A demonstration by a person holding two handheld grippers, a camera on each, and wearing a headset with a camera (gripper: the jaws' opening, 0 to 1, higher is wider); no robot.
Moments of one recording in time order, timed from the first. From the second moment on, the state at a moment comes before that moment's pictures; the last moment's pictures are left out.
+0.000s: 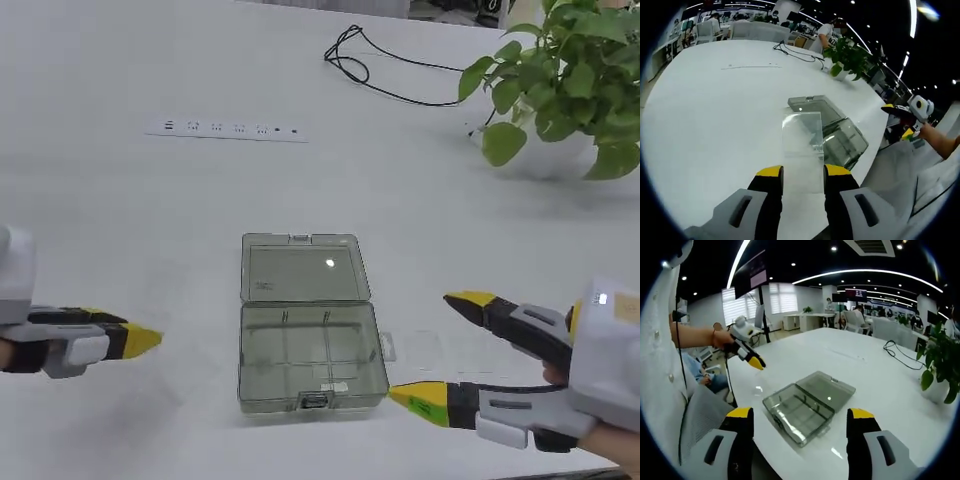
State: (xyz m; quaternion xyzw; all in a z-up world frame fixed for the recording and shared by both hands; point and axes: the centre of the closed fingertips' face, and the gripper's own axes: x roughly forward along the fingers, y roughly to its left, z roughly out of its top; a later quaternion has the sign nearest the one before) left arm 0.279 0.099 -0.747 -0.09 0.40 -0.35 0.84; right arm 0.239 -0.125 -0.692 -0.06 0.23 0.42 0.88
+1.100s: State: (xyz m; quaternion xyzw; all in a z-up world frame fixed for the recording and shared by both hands) left arm 0.262 -0.022 -0.668 -0.12 0.27 -0.45 0.84; right arm 0.260 -0.044 -0.643 0.07 0.23 0.39 0.89
